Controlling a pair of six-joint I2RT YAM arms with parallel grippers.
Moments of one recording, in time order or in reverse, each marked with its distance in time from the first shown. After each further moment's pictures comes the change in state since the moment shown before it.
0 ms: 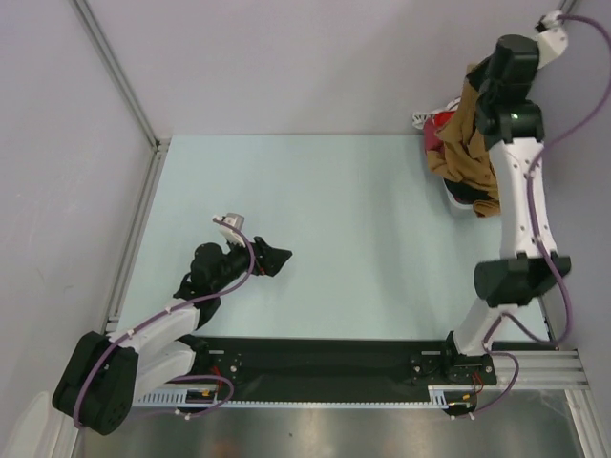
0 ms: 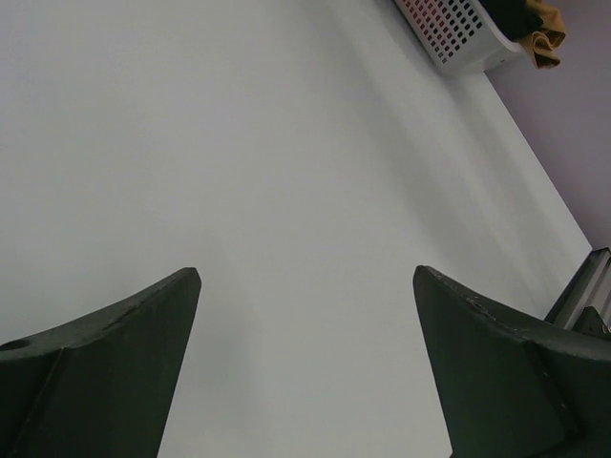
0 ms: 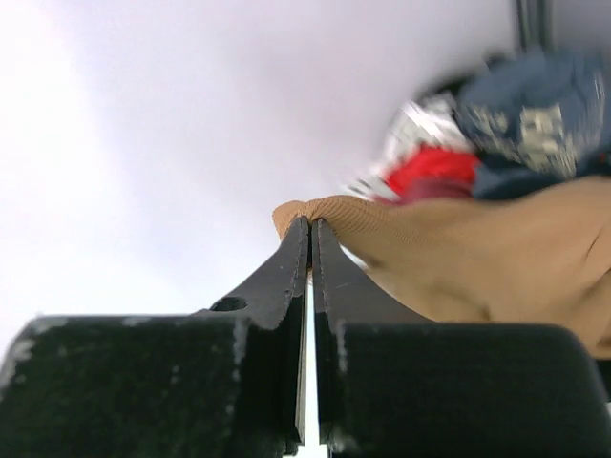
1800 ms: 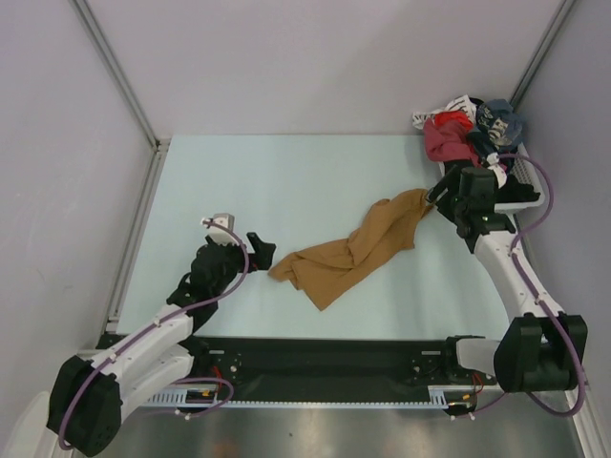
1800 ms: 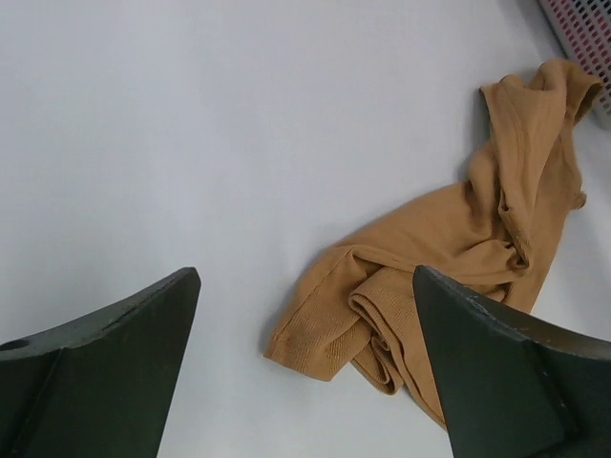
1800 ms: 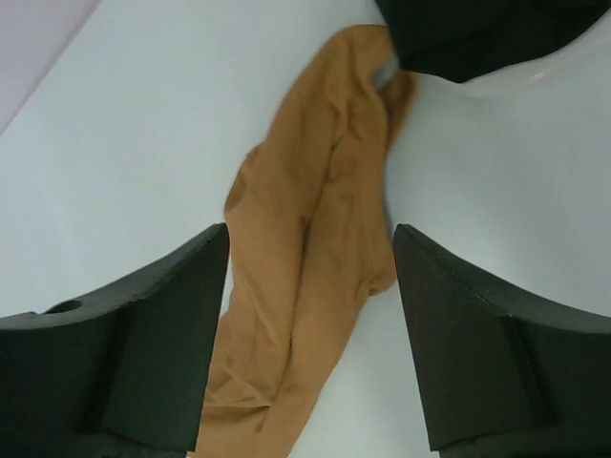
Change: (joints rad) left arm -0.070 -0.164 0.052 -0.310 -0.414 0.061; right arm 0.002 -0.595 -1.248 0.236 -0.275 0.094
